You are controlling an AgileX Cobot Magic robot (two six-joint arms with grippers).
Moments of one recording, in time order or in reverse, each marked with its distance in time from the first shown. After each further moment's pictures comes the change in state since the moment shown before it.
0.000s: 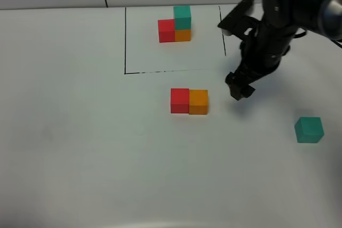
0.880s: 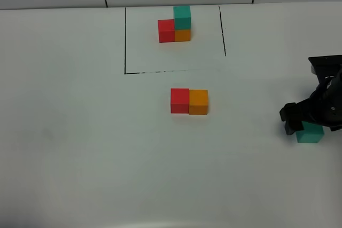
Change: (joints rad) left arm 0.000 0.000 0.000 0.000 0.000 0.000; right arm -0.239 -0.182 0.502 0.042 -0.255 0.386
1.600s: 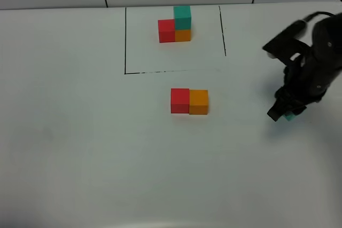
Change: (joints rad) left arm 0.000 0.000 0.000 0.000 0.000 0.000; right arm 0.235 -0.039 -0.226 -0.157 0.196 -0.413
